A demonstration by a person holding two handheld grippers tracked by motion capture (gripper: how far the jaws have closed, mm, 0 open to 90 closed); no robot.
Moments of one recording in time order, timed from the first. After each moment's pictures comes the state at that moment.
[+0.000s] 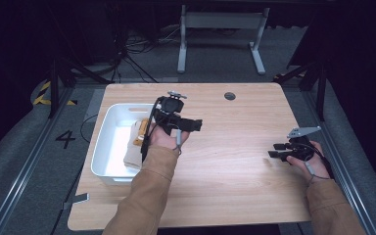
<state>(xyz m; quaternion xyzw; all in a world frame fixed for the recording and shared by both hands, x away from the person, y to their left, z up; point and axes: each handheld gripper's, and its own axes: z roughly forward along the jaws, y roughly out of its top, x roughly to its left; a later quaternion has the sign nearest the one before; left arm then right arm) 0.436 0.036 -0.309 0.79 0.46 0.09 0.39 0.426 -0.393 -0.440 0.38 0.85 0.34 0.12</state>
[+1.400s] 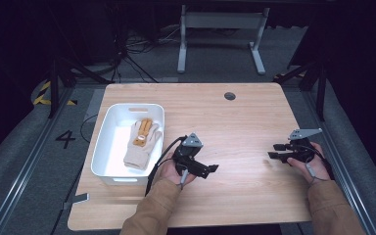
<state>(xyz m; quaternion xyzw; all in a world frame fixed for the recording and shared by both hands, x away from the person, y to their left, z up) 0.398 0.013 -0.429 0.85 0.25 0.01 0.46 0.423 -0.394 -0.444 0.37 0.85 0.35 0.12</state>
